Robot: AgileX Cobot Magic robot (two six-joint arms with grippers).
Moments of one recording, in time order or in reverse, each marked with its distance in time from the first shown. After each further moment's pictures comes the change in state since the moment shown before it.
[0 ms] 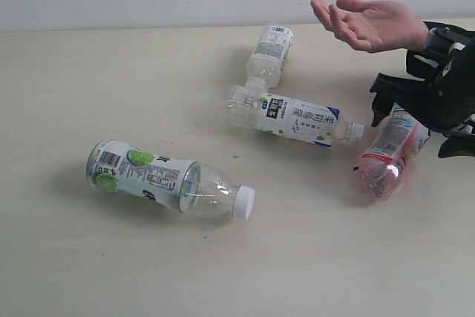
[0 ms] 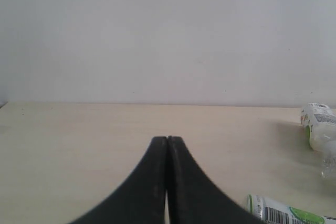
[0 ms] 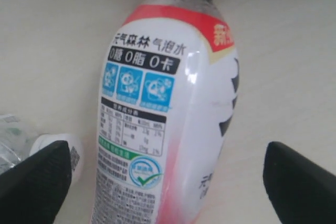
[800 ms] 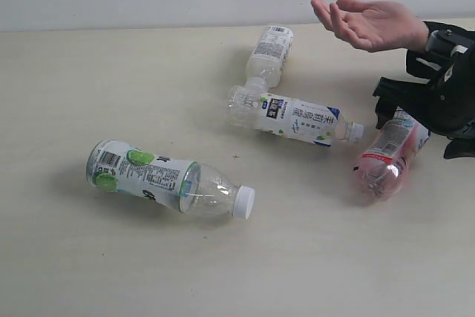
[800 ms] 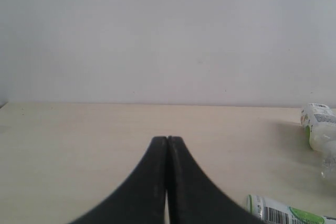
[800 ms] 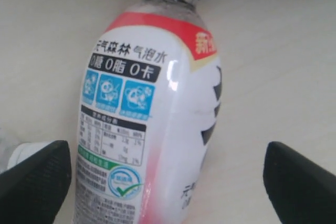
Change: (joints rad) left arm 0.000 0.000 0.000 0.000 0.000 0.000; right arm 0.000 0.004 0.015 -0.077 -0.027 0.057
